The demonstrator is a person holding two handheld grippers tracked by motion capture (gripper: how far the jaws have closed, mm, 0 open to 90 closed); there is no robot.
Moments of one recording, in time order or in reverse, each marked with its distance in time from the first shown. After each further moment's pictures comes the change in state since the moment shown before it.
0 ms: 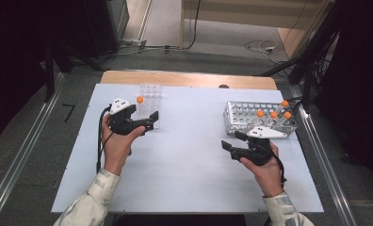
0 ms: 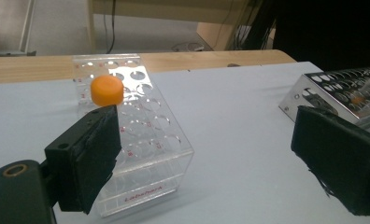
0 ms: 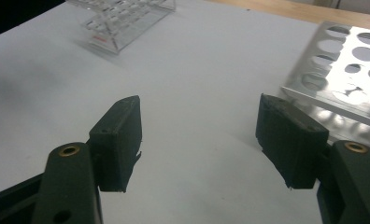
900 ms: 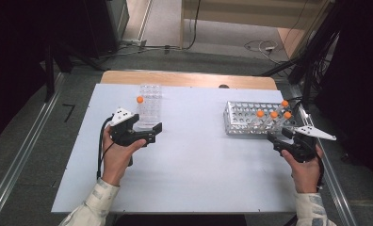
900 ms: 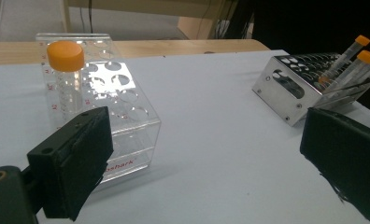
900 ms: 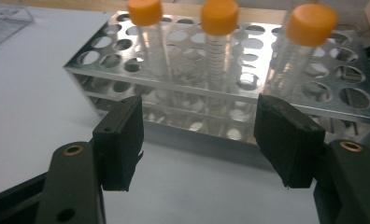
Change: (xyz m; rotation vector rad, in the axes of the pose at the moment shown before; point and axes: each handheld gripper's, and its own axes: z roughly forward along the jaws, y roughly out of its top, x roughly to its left) left arm -0.011 -0.019 -0.012 0.012 -0.077 0.010; right arm -0.101 -0.031 -0.057 -0.042 -0.308 0.162
